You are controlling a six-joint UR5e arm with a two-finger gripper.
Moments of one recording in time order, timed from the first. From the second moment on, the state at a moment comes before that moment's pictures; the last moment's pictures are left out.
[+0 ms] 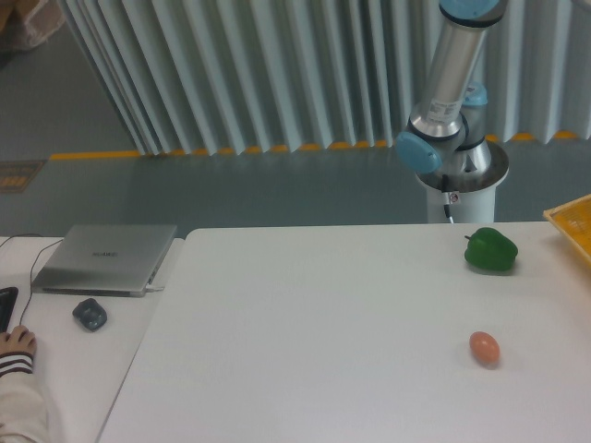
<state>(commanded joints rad) 3.08 -1.87 -1.74 -1.27 1.43 0.79</state>
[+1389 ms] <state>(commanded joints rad) 3.10 -1.83 -1.57 -1.52 1.43 0.86</state>
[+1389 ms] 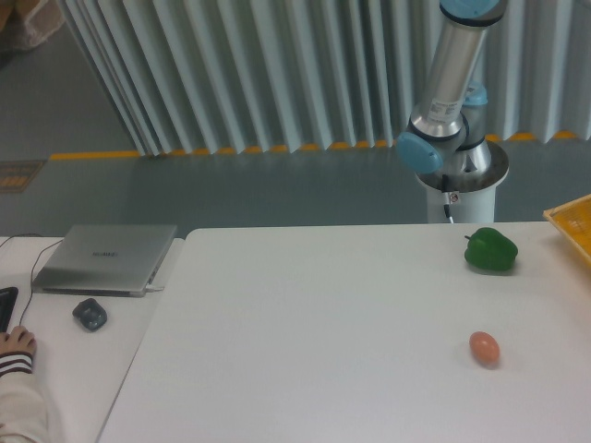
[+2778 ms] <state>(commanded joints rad) 2.52 -1.77 -1.48 -1.55 1.44 1.07</state>
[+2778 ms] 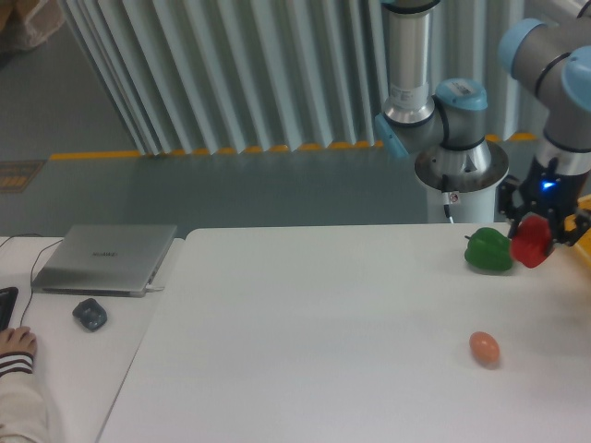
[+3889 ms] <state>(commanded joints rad) 2.46 -1.85 -1.57 -1.38 1.50 1.00</state>
